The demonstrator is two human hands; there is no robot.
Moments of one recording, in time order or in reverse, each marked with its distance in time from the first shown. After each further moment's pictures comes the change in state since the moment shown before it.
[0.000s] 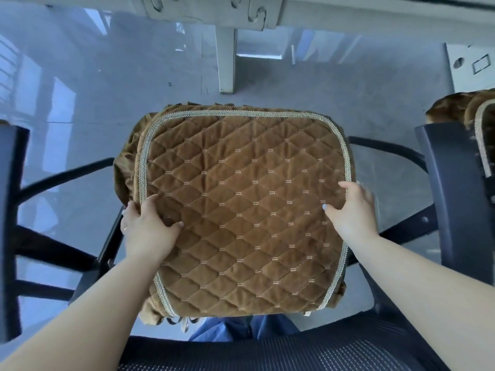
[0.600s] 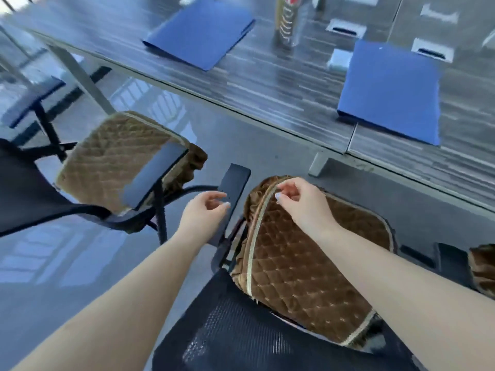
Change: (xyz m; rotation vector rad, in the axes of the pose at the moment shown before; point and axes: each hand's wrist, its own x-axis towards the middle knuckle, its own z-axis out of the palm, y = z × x) left_hand -0.172 -0.040 -0.233 -0.719 0.189 -0.009; right_hand -0.223 -0.273 -0.084 0.219 -0.391 -0.780
